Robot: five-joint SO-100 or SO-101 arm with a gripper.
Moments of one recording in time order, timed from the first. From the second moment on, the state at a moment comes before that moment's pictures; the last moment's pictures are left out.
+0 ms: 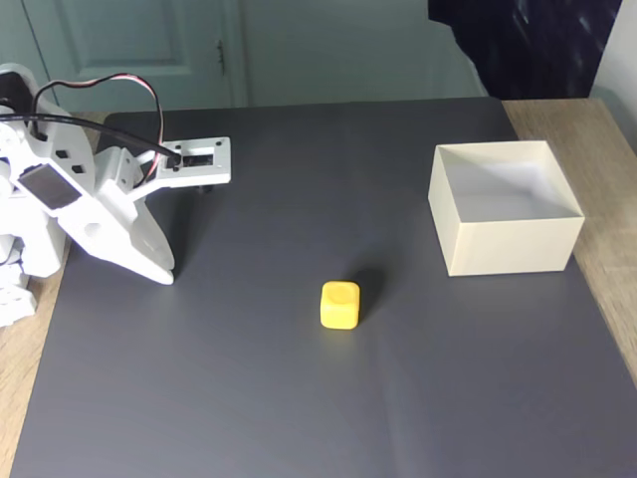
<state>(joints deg) 17.2 187.6 182.6 64.0 169.1</state>
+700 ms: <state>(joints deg) 17.2 187.6 182.6 64.0 169.1</state>
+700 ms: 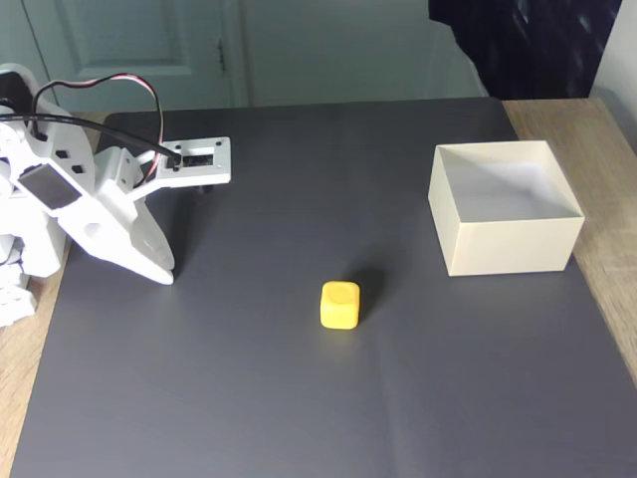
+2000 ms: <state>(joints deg) 17.2 187.6 182.6 64.0 169.5</state>
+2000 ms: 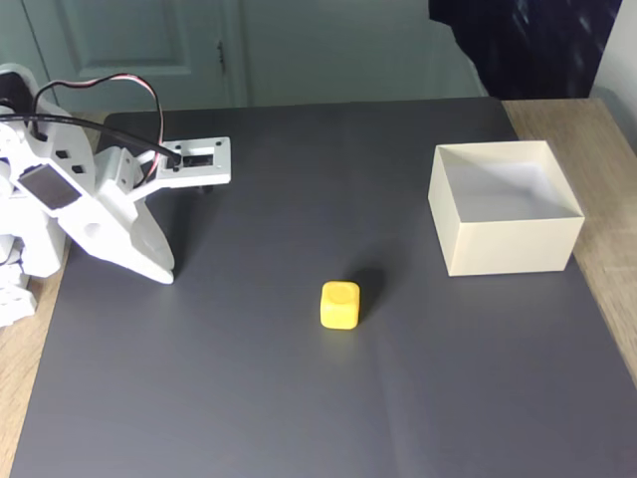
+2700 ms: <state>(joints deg) 12.0 187.6 182.7 63.6 172.5</state>
